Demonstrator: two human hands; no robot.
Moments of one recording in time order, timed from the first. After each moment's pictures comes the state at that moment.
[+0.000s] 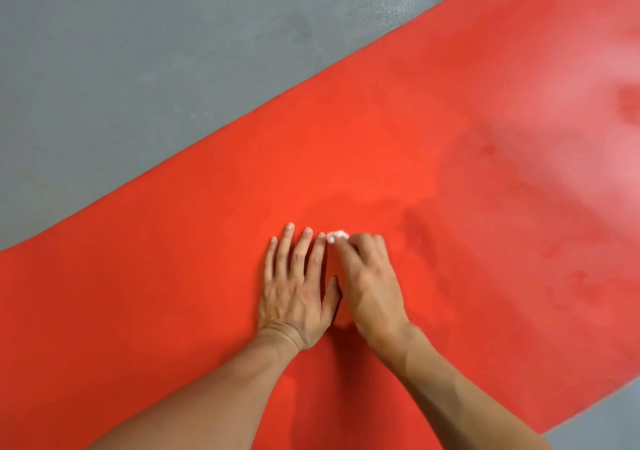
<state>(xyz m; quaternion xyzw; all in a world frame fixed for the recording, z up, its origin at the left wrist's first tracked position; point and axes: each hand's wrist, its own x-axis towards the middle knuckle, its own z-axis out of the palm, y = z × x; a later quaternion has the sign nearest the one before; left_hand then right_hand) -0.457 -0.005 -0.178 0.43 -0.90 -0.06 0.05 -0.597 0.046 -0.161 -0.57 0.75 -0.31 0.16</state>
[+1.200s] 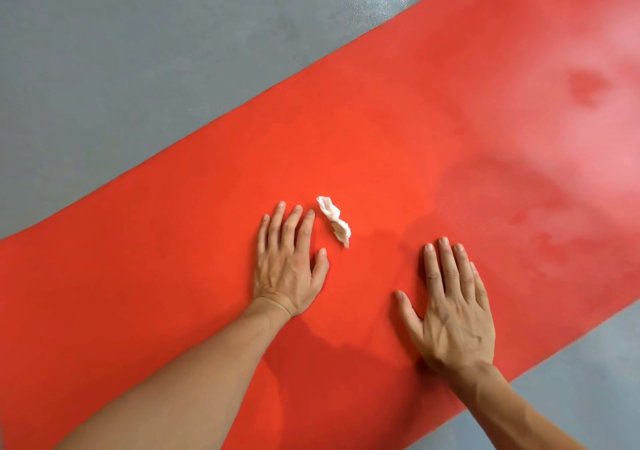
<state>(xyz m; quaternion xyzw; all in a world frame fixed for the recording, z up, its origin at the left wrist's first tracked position) -0.456 -0.003 -0.179 0.43 -0.90 -0.06 0.08 -0.646 0.190 -0.171 -0.48 0.87 -0.05 0.07</state>
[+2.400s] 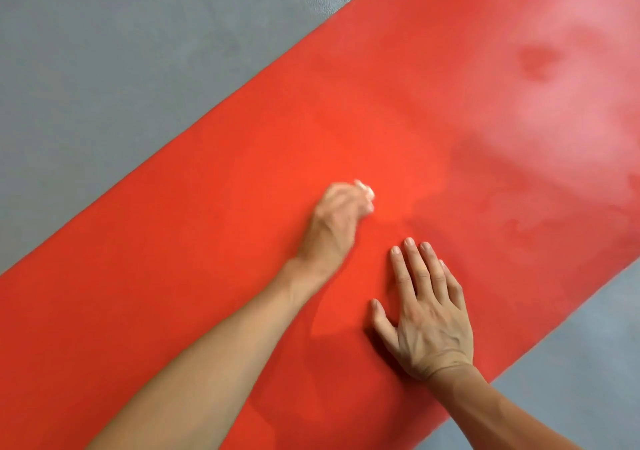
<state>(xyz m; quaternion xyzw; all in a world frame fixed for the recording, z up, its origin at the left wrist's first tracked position) -0.599 -0.021 -0.171 0.21 -0.90 -0.29 0.26 -0.651 0.188 -0.176 -0.47 0.88 -0.07 0.05</state>
